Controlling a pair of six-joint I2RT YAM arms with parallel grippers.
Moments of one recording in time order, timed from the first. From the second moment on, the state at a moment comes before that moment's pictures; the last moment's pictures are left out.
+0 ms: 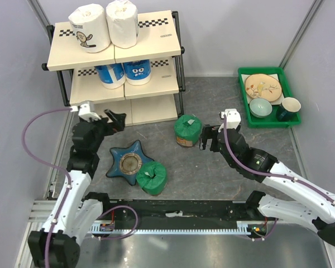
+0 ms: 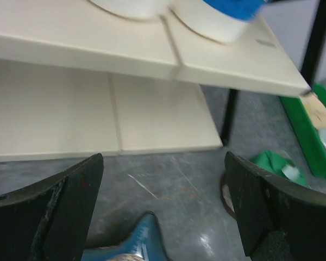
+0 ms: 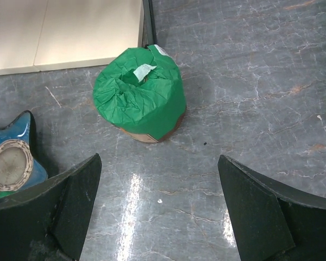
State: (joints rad) left arm -0.04 0.78 0.59 0.08 0.12 -0.42; right arm 0.88 0.91 0.85 -0.43 0.57 0.50
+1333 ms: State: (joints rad) left arm -0.75 1.50 0.90 0.26 -0.23 -0.56; right arm 0.88 0.67 0.85 -0.64 0.72 0.58
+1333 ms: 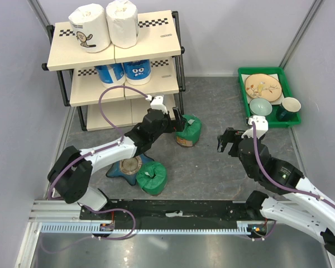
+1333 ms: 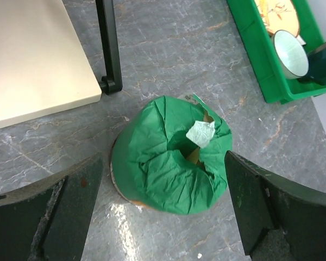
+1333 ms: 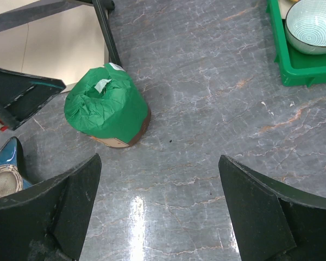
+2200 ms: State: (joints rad) left arm -0.75 1.69 1.05 0.10 -0.26 -0.56; right arm 0.88 0.62 0.85 -0.68 0.74 0.60
